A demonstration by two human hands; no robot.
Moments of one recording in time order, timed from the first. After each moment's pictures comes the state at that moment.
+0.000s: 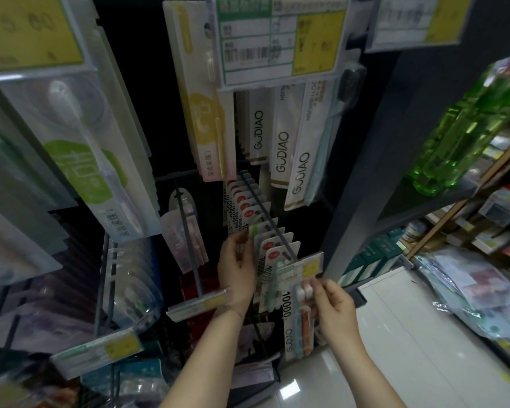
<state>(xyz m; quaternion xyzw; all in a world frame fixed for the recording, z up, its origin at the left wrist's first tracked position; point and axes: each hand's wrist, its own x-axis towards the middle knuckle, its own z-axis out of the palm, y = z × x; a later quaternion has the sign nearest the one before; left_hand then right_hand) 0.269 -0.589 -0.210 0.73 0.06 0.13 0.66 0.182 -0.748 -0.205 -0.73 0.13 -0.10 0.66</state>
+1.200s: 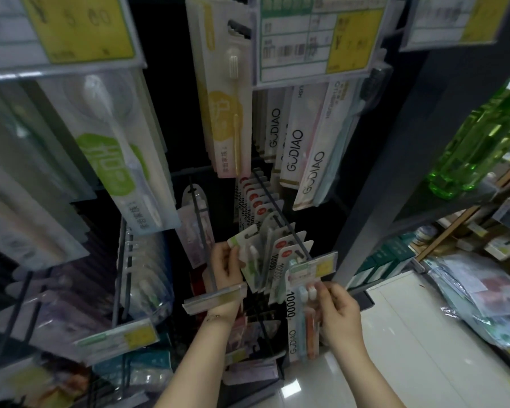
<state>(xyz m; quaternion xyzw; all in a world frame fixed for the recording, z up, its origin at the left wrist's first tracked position) 0.258 -0.552 -0.221 0.71 0.10 0.17 0.68 0.179 -0.737 -0.214 -0.75 0.16 -0.10 0.64</state>
